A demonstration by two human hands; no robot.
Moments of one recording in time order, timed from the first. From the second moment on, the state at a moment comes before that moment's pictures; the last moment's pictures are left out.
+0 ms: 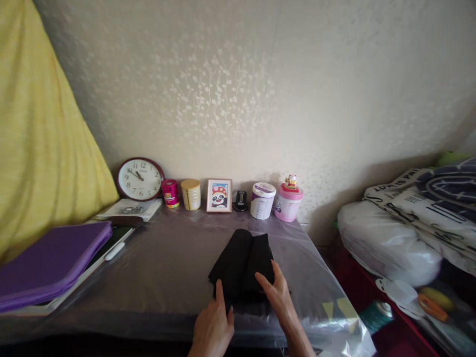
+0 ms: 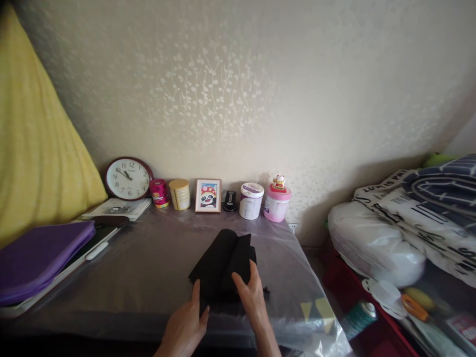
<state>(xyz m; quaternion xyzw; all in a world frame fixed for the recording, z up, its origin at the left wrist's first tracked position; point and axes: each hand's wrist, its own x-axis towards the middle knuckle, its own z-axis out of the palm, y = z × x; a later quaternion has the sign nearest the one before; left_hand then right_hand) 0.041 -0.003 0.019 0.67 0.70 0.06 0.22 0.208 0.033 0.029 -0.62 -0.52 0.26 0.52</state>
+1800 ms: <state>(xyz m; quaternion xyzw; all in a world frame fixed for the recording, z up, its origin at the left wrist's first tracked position) 0.037 0.002 0.010 0.71 0.67 0.08 0.19 0.145 0.065 0.039 -0.38 -0.85 0.13 0.34</state>
